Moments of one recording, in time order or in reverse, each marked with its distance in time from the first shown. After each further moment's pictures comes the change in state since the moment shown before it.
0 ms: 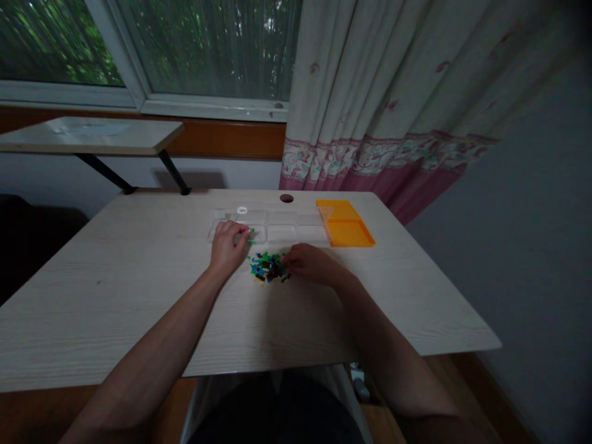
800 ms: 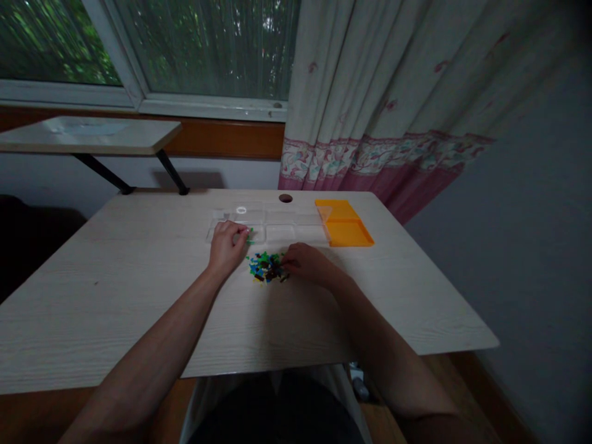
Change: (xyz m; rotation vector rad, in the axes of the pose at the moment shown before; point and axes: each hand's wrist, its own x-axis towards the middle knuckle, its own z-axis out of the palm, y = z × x) left_hand 0.001 -0.004 0.003 -0.023 -0.003 -0.017; right_hand 0.005 0.000 0.006 -0.059 0.021 -0.005
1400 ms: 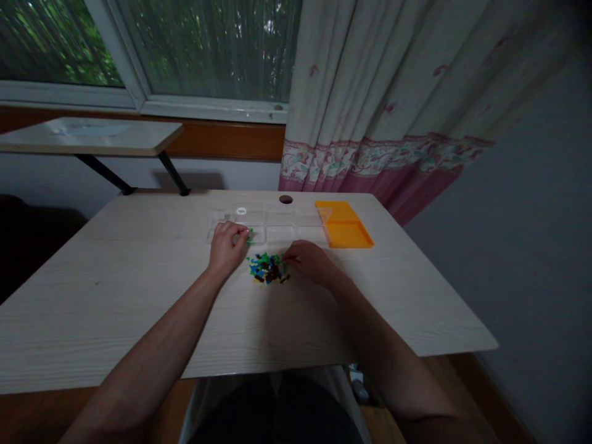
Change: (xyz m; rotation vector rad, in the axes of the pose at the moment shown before) left_hand 0.001 0.000 0.000 0.001 0.010 0.004; right_hand 0.001 0.001 -0.002 0.012 0.131 0.100
